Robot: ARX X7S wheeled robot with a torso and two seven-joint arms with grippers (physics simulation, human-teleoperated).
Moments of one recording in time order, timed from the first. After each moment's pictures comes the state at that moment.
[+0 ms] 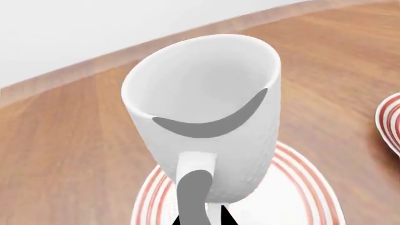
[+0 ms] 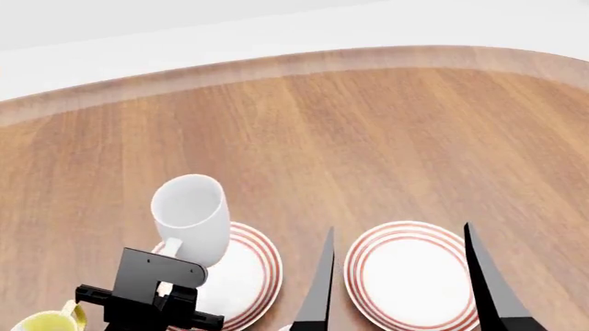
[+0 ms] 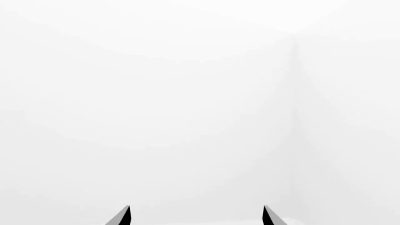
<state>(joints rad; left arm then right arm) -0.62 -0.09 0.43 -0.71 -0.21 -0.15 -0.17 -0.07 0.00 -0.16 -1.05 -0.15 0.52 0.02</state>
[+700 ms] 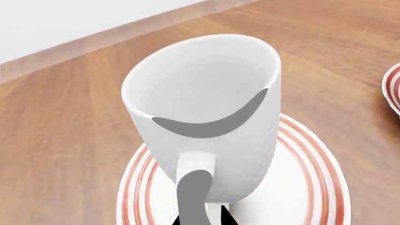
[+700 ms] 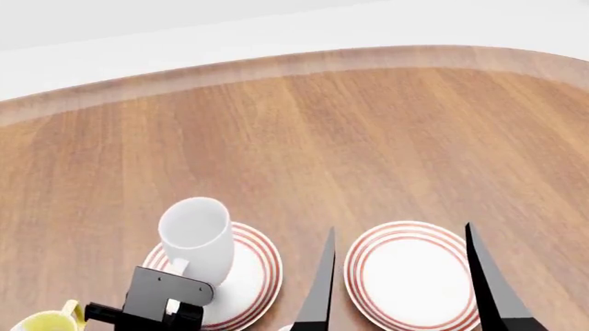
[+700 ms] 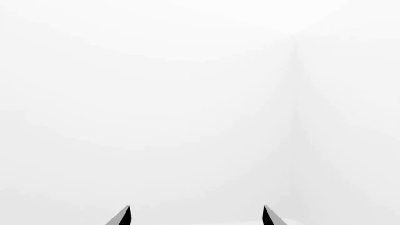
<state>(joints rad) -0.66 -0.04 0.47 -0.97 -0.21 0.00 -0.16 -0.07 0.00 -0.15 -1.05 -0.15 0.51 0.02</state>
